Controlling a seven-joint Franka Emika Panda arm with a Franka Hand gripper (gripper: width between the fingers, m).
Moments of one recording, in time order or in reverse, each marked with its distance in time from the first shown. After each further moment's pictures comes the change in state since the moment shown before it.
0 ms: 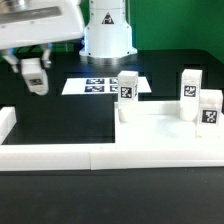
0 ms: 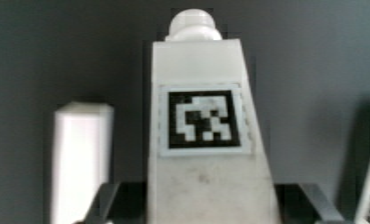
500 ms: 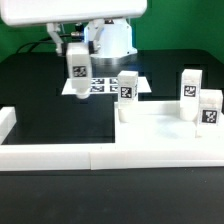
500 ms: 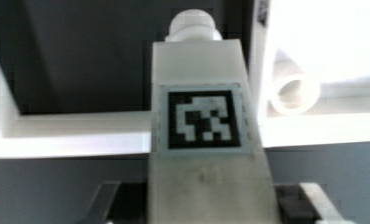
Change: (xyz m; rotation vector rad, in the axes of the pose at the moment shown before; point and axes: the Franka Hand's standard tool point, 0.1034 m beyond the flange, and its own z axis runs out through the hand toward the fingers) arm 0.069 -0.054 -0.037 -0.065 0.324 0.052
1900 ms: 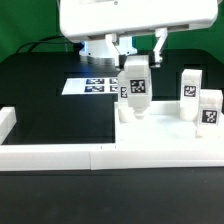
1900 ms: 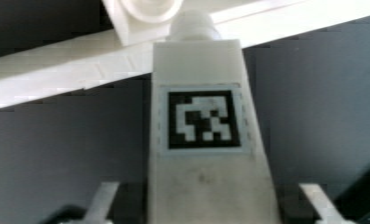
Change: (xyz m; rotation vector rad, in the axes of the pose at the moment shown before) arm 0.037 -0.076 0.028 -0.032 0.227 0.200
